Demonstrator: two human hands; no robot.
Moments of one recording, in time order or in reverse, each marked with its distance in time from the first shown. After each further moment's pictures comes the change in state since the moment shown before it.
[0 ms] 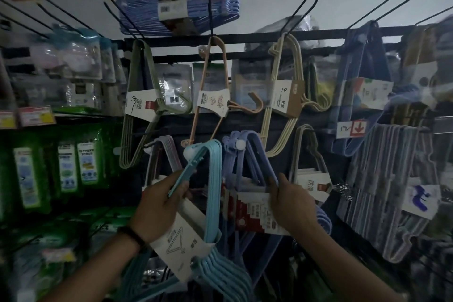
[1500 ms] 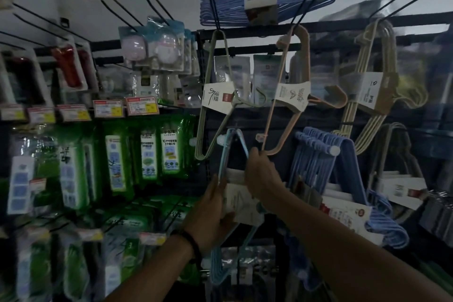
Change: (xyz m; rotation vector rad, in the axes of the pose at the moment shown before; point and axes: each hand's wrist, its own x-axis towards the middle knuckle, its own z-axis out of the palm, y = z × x) left_hand -0.029 -0.109 -0.079 0.303 -0.348 -0.120; right_hand 0.041 -0.279 0.077 0.153 -0.225 -0.114
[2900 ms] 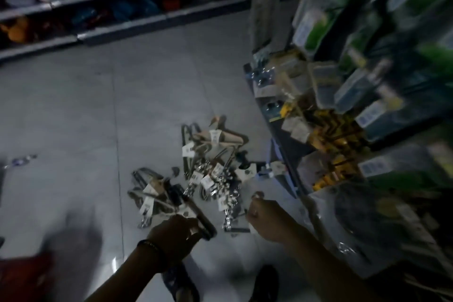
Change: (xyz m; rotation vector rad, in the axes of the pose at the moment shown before) left_hand -0.751 -0.068 0.203 -0.186 -0.391 -1.663; right_hand -0.605 -0.156 0.368 0.170 -1.763 -0.721
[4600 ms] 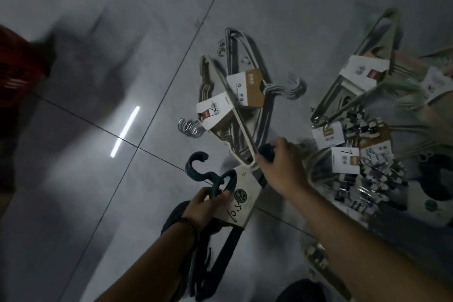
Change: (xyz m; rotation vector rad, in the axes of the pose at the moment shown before) left_hand 0.341 -0.383 0.435 -1.999 0.149 -0.874; right_hand 0.558 -0.044 0.515 -0.267 -0.087 -0.217
